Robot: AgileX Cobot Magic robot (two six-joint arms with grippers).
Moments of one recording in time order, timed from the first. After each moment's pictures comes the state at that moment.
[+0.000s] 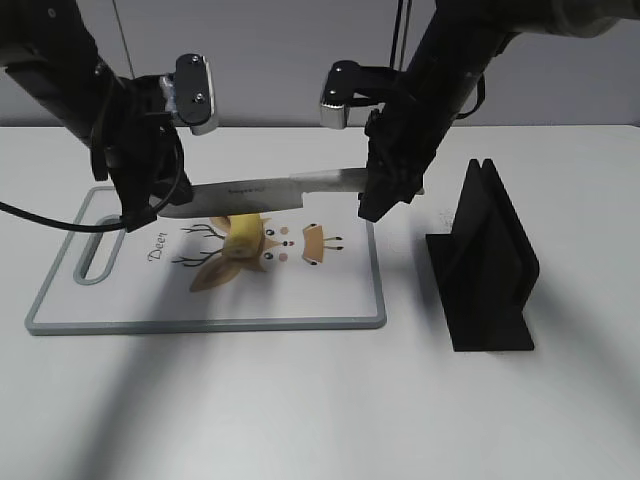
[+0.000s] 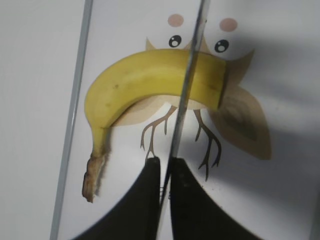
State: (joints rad) left arm -0.32 1.89 -1.34 -0.32 0.71 1.39; right arm 0.41 2.18 -1.77 0.38 1.09 -1.08
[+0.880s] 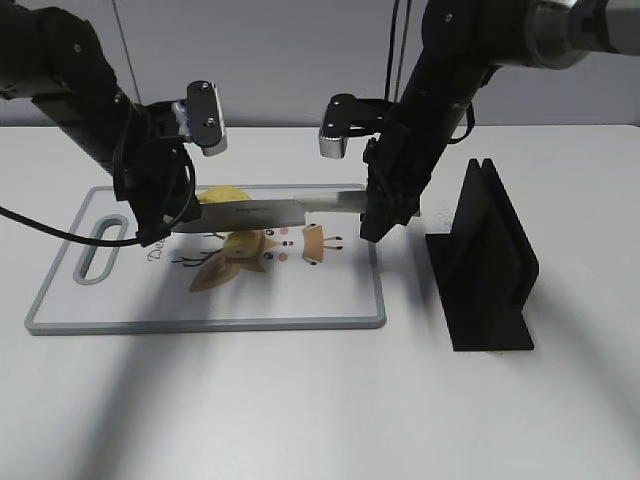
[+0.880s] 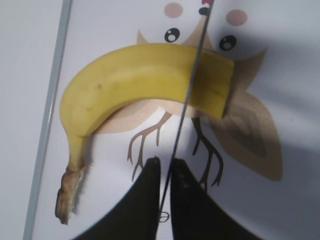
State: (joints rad) left arm -0.32 1.97 -1.33 -0.35 0.65 1.39; right arm 0.41 2.26 -1.77 0.35 1.06 -1.08
